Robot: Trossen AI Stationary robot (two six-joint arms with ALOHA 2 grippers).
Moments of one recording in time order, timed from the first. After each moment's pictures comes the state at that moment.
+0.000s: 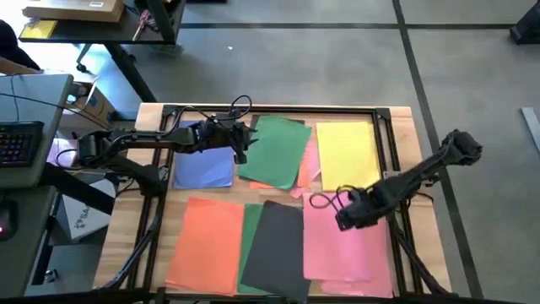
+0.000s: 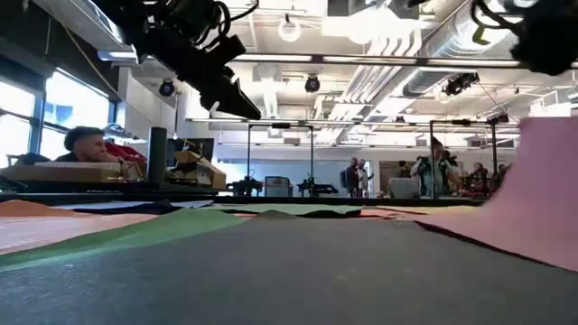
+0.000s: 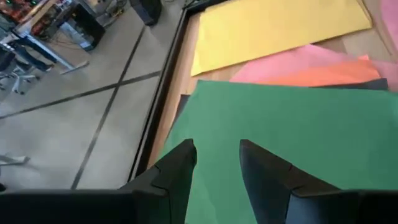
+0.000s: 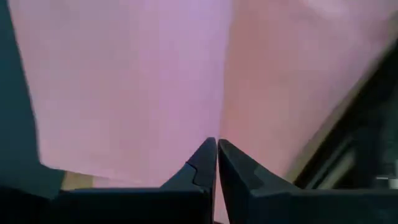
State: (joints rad) left arm 0.35 1.36 0.78 0.08 -0.11 0.50; right arm 0.56 1.33 0.92 -1.04 -0.22 1.89
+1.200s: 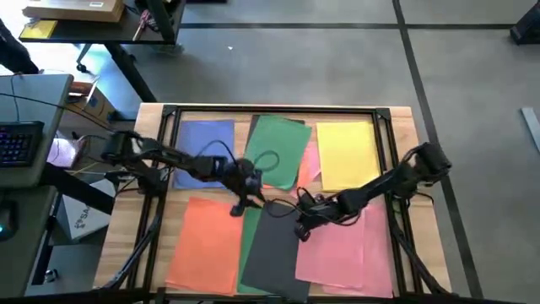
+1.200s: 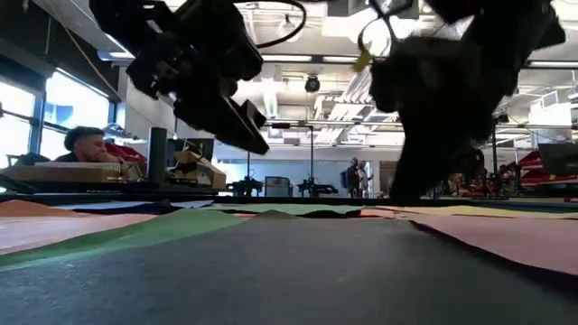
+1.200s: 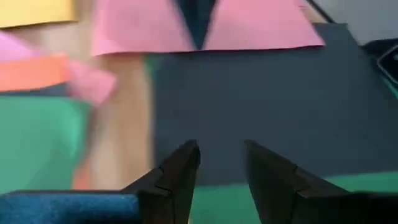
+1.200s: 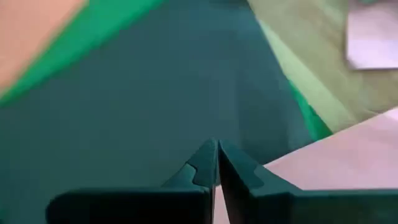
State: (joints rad) left arm -0.05 1.68 0.78 0.18 0.35 0.12; right arm 0.39 1.75 0.87 -0.14 0.18 0.99
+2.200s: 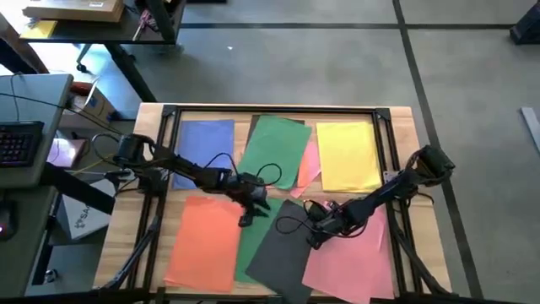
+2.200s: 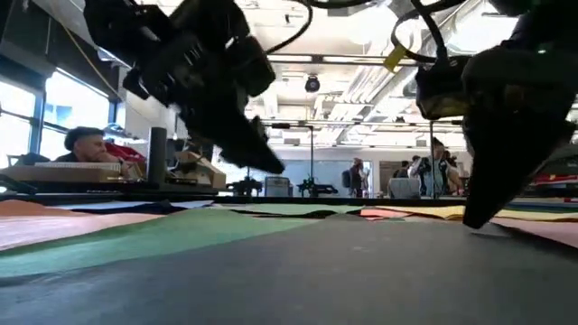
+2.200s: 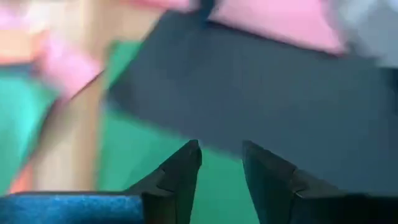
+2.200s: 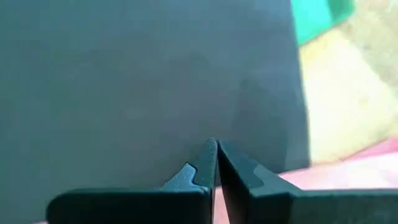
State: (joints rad) left arm -0.11 1.77 0.79 0.36 0.27 -0.10; right arm 0.49 1.71 0.87 -0.35 0.26 1.08
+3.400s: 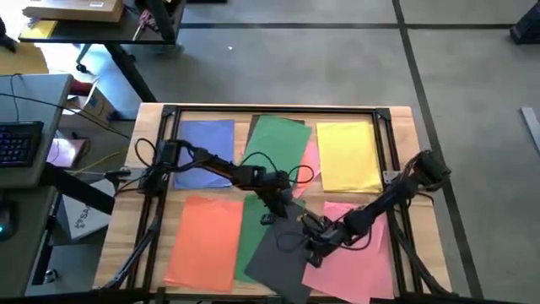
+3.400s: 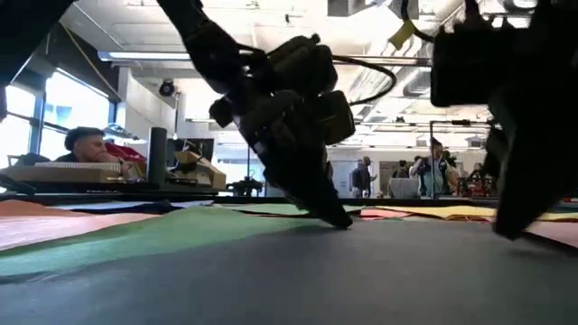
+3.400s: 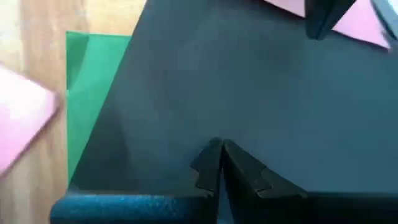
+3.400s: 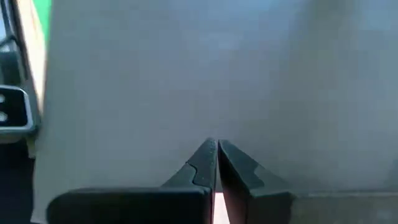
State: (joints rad) left arm -0.01 2.13 1.23 -0.03 0.44 0.00; right arm 0.61 1.79 0.87 -0.06 0.15 1.07
